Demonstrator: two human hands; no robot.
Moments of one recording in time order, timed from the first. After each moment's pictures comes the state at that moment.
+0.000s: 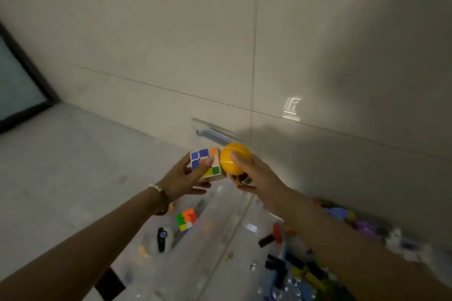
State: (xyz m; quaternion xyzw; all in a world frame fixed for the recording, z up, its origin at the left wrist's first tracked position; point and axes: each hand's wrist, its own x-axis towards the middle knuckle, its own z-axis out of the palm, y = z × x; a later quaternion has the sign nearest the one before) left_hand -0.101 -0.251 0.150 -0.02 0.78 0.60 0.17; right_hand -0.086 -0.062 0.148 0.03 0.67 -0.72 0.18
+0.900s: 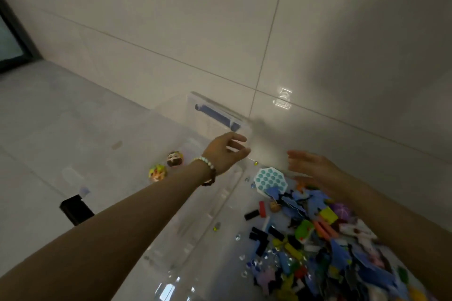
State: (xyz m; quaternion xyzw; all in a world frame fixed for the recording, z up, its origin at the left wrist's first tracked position) left_hand -0.100 -0.192 0.132 0.06 0.83 0.55 0.12; right_hand -0.073 0.045 0.130 0.15 0.77 -0.60 0.18
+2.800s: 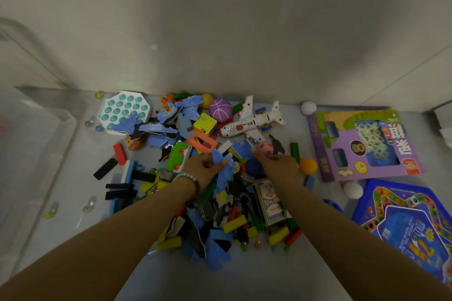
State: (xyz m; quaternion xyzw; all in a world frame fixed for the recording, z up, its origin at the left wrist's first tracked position) left_hand 0.003 0.116 -0.128 0.08 0.83 0.39 0.40; right_hand 0.090 0.279 -0.127 0.52 0.71 -0.48 0.01
